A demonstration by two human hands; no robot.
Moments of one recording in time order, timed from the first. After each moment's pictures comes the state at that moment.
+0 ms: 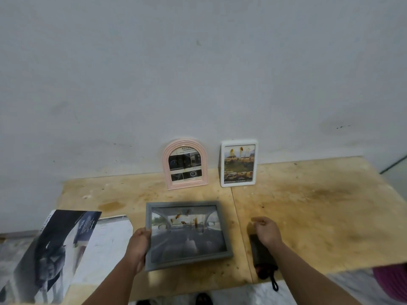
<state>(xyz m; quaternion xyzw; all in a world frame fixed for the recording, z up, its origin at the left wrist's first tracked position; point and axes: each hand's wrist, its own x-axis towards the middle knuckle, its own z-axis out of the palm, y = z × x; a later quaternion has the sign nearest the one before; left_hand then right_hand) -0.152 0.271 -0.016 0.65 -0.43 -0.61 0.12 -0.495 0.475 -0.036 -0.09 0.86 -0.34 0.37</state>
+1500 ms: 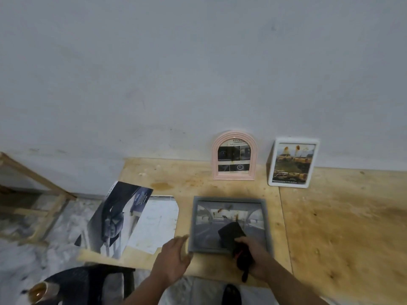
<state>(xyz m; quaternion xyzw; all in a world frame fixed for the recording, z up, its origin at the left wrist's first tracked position) -0.062 0.324 -0.026 0.53 -0.77 -0.34 -0.08 -0.331 0.420 -0.015 0.07 0.61 -0.40 0.68</state>
